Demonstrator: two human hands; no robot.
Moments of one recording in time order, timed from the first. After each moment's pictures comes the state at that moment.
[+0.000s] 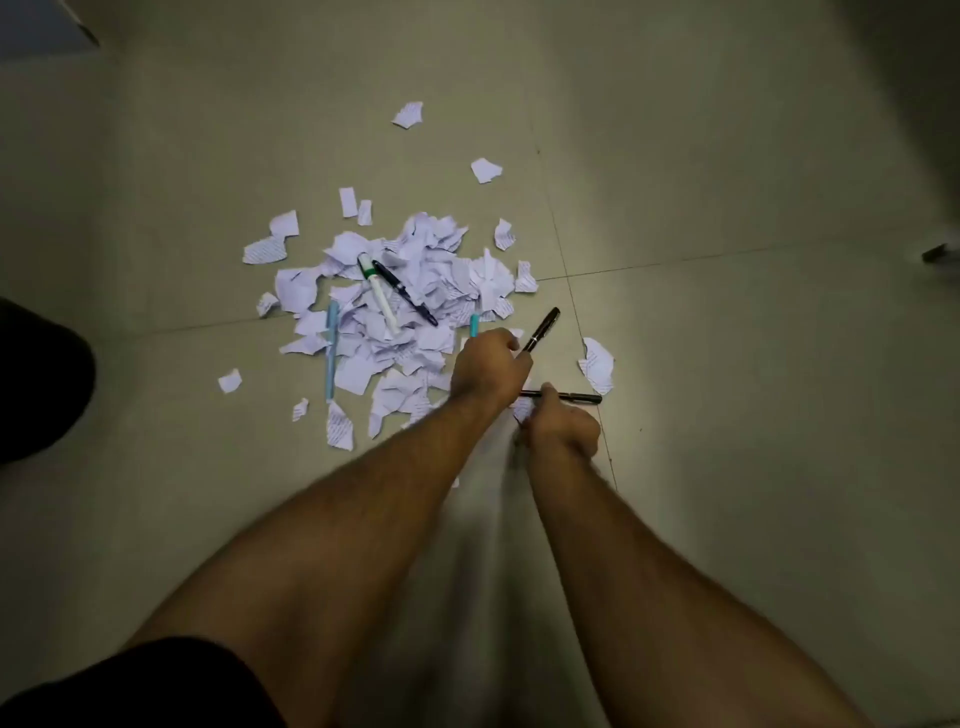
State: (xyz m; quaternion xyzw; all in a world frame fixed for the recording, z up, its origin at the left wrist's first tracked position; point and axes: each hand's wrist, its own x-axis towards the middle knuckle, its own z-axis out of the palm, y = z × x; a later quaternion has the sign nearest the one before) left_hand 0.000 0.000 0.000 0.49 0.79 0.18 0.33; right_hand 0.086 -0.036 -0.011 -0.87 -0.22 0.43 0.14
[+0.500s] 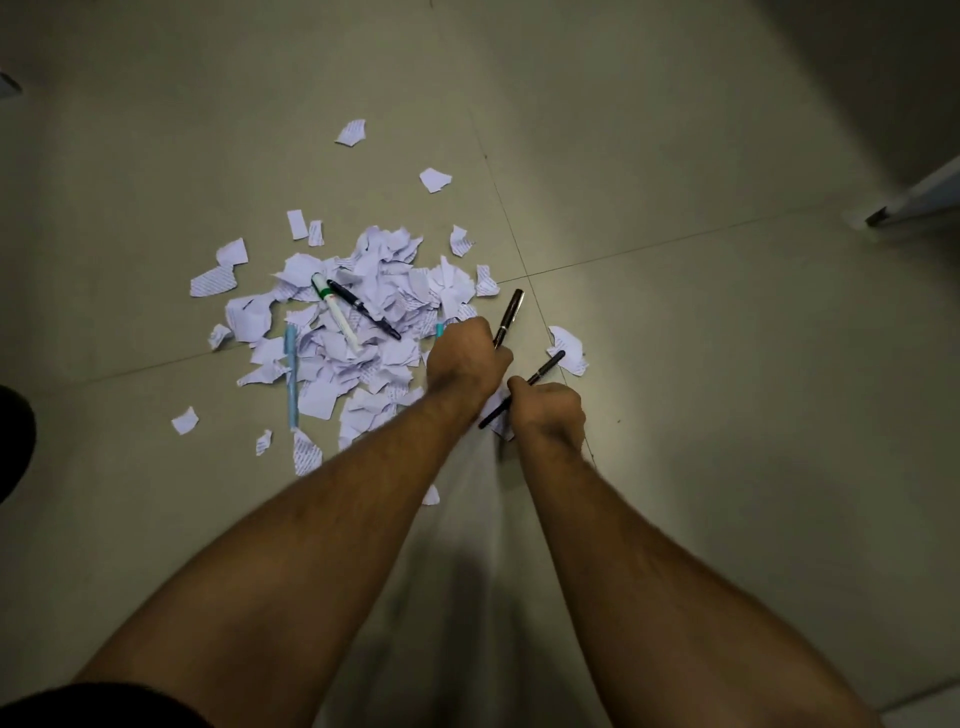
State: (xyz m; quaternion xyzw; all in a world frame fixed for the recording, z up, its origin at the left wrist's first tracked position) left_hand 0.010 0.022 0.000 0.55 0.78 0.11 0.26; right_hand 0.099 -0.020 -0.015 -0.85 -0.27 0.42 0.18
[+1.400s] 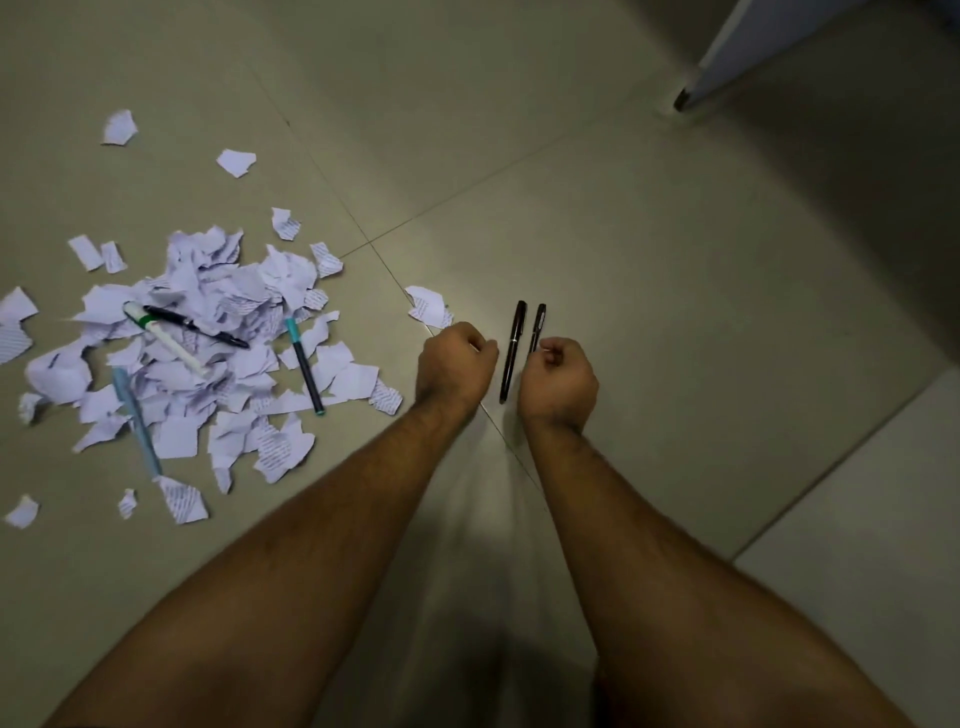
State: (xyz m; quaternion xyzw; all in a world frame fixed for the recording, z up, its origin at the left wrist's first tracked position) left_hand 0.134 -0.022 -0.020 0.57 0.70 0.17 0.39; right_hand 0.223 -0.064 -0.012 -0.87 -0.22 0.23 0.37
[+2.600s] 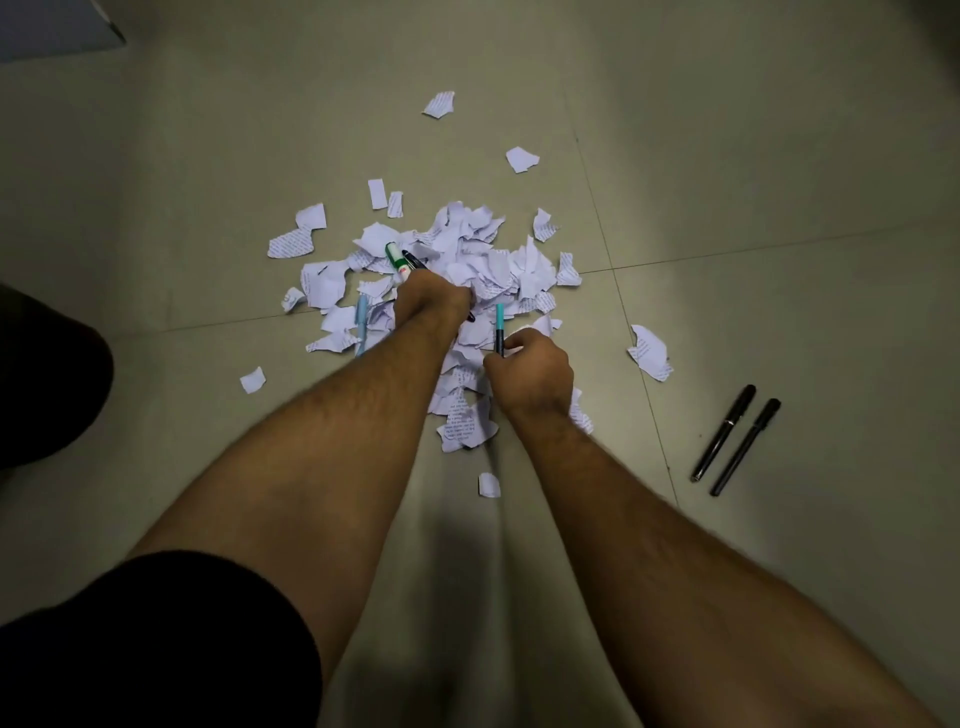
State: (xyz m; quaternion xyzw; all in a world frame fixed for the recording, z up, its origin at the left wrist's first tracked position) left_hand -0.106 0.053 -0.004 0.27 0.90 0.15 0.30; right_hand 0.009 -0.008 -0.022 -0.72 -0.57 0.36 0.16
